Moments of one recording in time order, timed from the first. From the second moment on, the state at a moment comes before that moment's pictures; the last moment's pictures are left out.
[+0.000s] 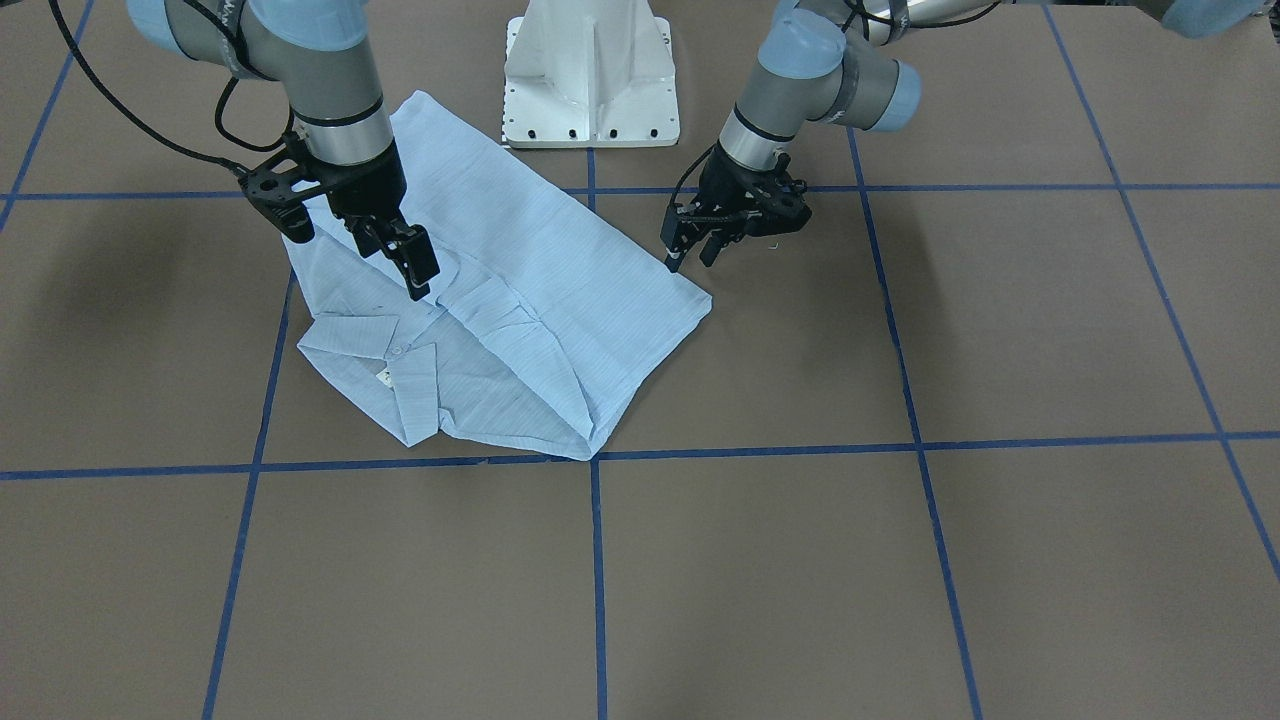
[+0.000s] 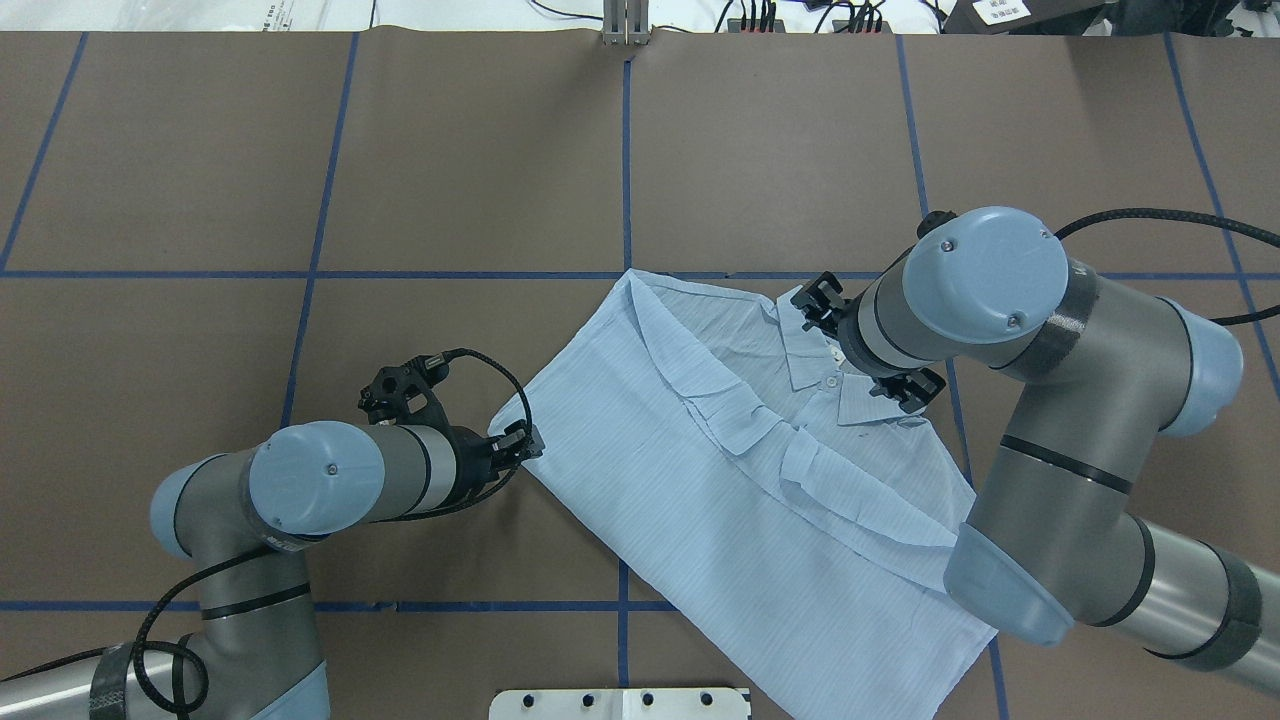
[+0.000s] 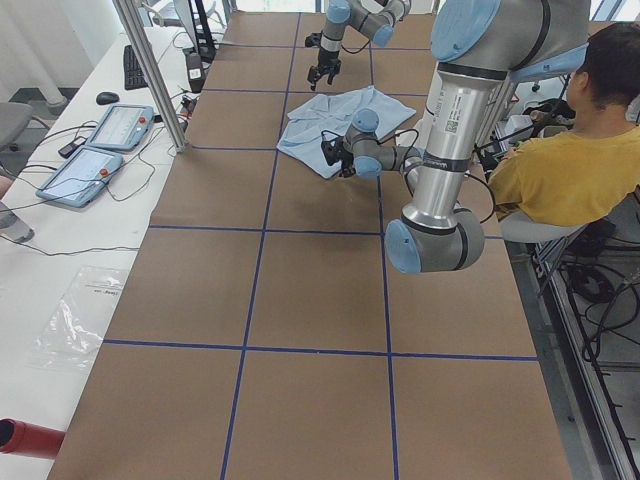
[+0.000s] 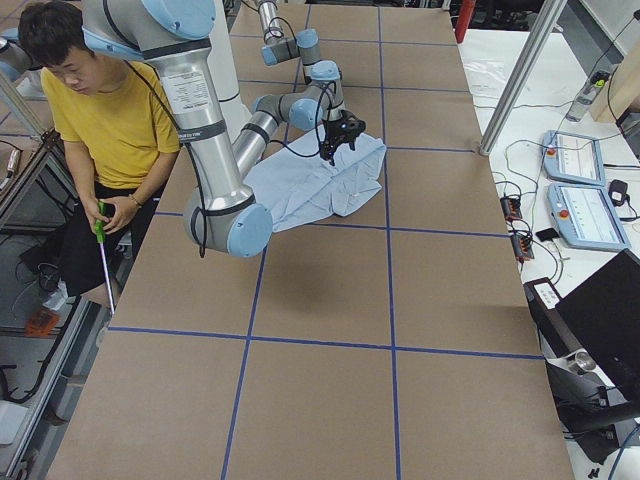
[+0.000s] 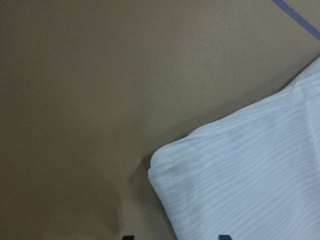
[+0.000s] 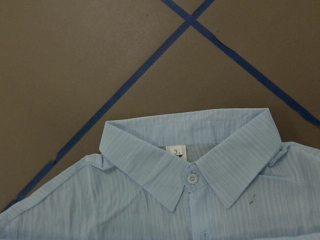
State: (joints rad) left arm -0.34 -1.95 -1.75 -2.14 -1.61 -1.81; right arm 0.58 -1.18 2.02 -1.65 1.76 1.96
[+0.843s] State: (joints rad) left arm -0.38 -1.97 -1.73 -2.14 -1.60 -1.79; right arm 0.59 -1.19 2.01 -1.65 1.76 1.96
